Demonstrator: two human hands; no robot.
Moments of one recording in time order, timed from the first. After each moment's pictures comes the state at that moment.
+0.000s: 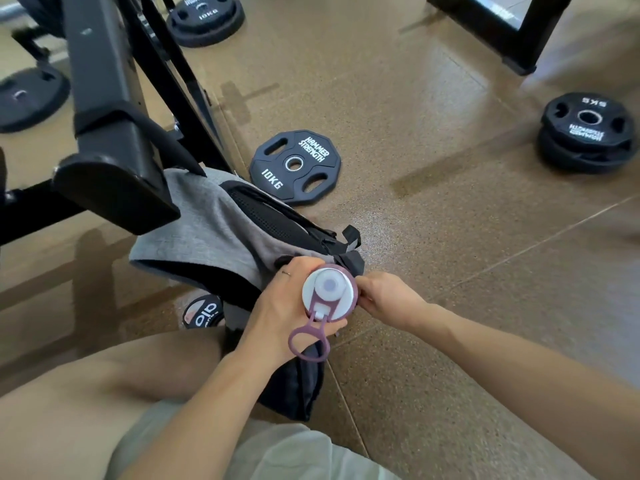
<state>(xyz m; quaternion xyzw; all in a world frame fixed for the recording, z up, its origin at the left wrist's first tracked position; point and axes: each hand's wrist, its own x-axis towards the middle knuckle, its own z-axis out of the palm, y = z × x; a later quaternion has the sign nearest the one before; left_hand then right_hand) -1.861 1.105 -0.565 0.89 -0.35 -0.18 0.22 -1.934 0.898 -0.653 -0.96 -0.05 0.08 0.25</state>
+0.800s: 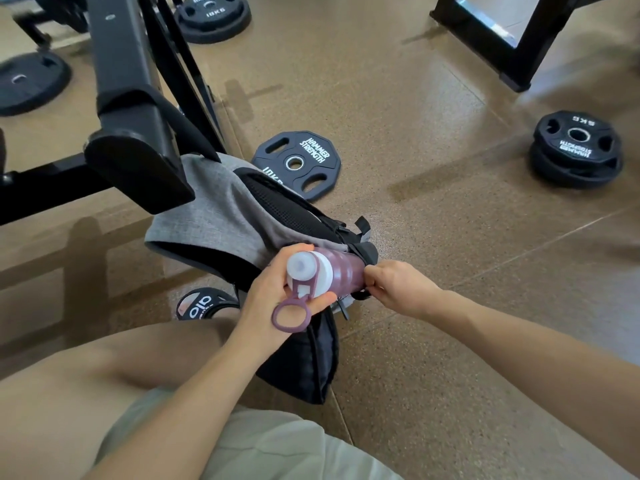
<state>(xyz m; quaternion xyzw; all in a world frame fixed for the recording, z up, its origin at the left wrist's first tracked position) -1.891 1.119 -0.532 0.79 -0.19 -0.19 0.55 -1.939 0.872 -0.626 -0.97 -0.10 0.05 0.20</state>
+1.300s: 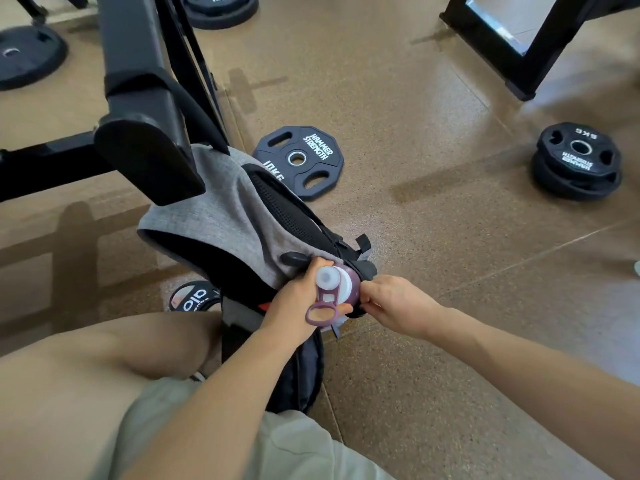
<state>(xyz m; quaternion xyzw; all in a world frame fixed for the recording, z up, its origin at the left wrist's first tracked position) -1.882 1.093 -0.581 0.90 -0.20 -0.26 0.29 -1.949 0.887 -0.626 -0.97 -0.15 0.06 0.21</state>
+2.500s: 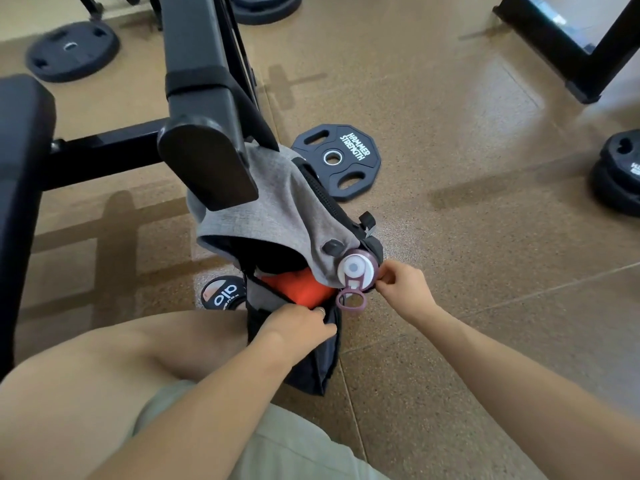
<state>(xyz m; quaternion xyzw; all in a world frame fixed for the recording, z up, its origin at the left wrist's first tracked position) -1.863 1.146 -0.577 0.80 -0.48 -0.29 -0.23 -1.887 0.925 -0.665 -0.88 0.22 0.08 0.41</state>
